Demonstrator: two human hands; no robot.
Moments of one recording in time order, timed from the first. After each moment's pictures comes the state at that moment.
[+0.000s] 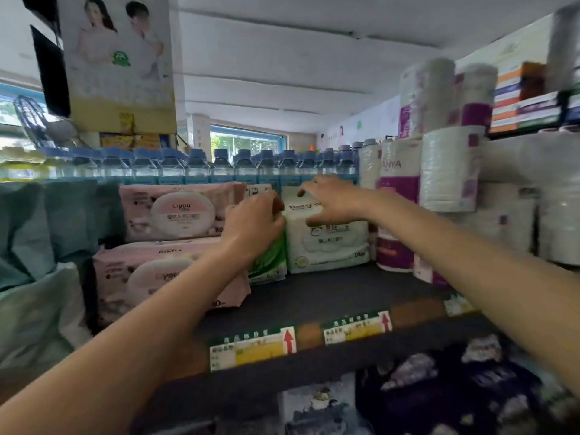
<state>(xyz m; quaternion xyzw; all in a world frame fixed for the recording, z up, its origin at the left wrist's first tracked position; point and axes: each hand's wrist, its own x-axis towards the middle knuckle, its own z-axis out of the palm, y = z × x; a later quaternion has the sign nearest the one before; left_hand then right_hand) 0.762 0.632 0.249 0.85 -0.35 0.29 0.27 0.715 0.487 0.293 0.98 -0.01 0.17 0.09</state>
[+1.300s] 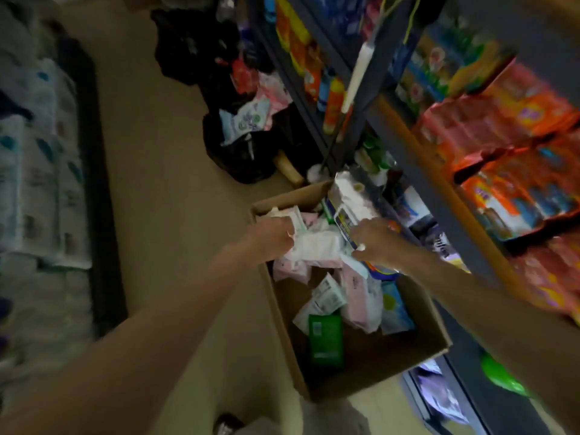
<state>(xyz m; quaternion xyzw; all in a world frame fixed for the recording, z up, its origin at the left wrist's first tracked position) -0.049 0.607 -0.247 0.39 -0.84 -0.33 -0.18 -0.228 0.723 -0.294 0.57 -0.76 -0.13 -0.28</state>
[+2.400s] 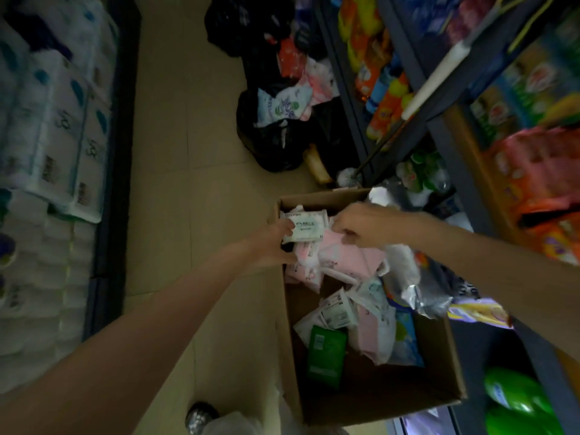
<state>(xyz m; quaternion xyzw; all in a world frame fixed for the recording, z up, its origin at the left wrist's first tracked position) 0.001 0.575 -0.303 0.43 -0.74 -0.48 -0.18 -0.203 0.621 -0.277 0.81 -0.49 -0.18 -0.26</state>
